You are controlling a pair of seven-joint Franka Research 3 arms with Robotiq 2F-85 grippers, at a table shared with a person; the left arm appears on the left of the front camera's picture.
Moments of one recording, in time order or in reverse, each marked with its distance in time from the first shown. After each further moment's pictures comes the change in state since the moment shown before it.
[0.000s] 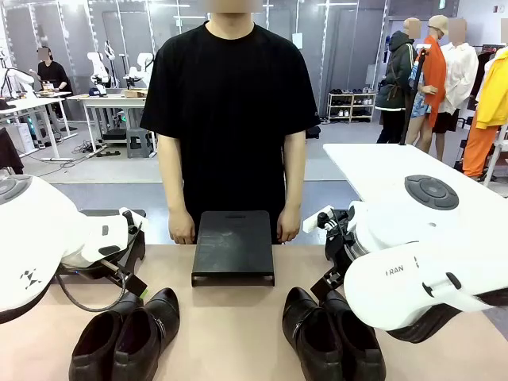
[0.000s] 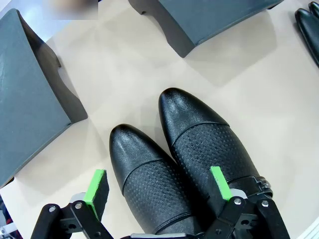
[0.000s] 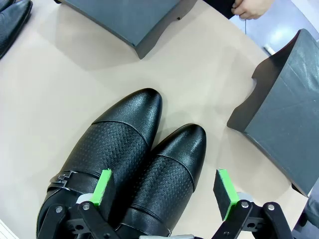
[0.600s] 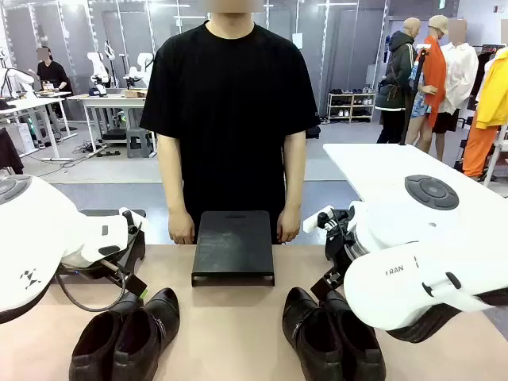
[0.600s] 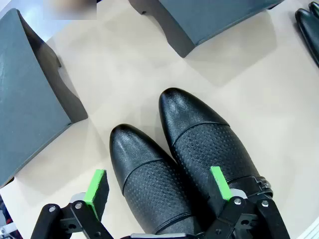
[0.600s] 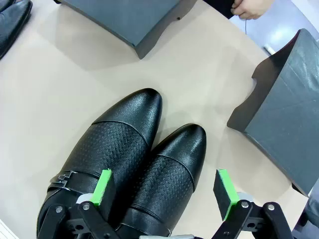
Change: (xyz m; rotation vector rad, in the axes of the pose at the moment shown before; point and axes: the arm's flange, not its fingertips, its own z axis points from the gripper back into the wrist) left arm 0.000 0.000 0.000 0.000 0.000 0.001; right arm 0.000 0.000 0.000 0.000 0.000 -0.002
